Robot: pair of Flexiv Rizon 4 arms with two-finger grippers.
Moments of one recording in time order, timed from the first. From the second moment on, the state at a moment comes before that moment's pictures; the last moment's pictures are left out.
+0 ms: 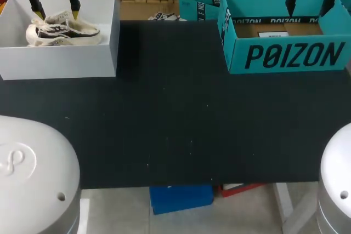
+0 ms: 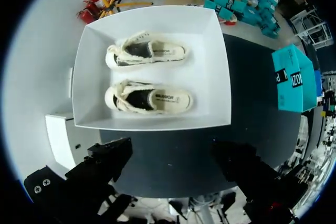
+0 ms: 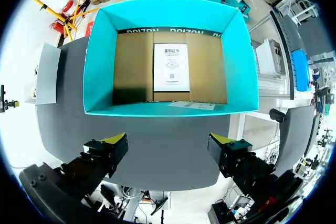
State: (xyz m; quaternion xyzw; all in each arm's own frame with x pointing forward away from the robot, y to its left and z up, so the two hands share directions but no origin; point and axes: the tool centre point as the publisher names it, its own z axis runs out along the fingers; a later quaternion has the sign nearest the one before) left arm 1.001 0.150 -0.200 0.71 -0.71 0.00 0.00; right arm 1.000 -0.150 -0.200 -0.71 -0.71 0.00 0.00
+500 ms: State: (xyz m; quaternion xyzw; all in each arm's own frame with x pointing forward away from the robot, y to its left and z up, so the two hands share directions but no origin) left arm 1.016 0.142 -0.187 0.55 -0.83 0.05 -0.01; right arm 1.000 -0.150 -0.200 -0.71 -0.71 0.00 0.00
